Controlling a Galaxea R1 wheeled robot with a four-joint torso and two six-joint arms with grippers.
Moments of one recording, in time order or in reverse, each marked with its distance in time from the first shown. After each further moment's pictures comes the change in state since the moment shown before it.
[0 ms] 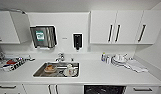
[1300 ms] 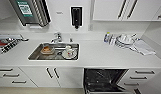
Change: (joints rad) left arm -0.126 -0.350 0.458 -0.002 -0.014 -0.020; right arm 0.046 -0.003 0.007 0.005 0.027 0.001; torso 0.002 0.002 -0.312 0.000
